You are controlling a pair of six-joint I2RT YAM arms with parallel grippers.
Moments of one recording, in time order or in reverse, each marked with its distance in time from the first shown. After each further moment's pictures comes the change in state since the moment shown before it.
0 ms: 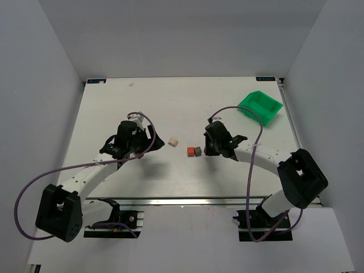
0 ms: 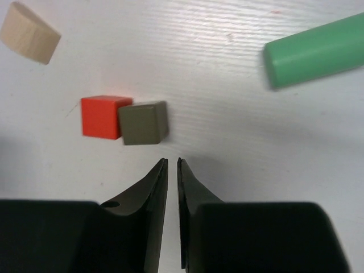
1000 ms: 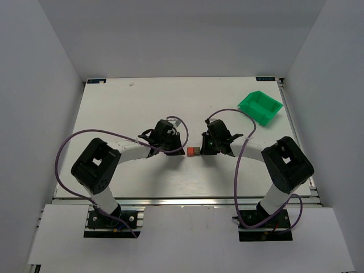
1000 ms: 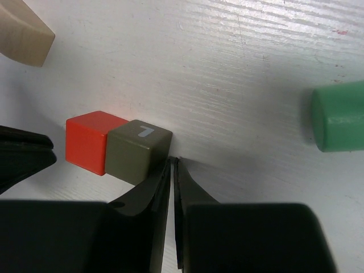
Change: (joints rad) left arm -0.256 0.553 0.211 0.163 0.069 -0.002; right arm -0.101 0.176 -0.008 0.180 -0.231 -0.066
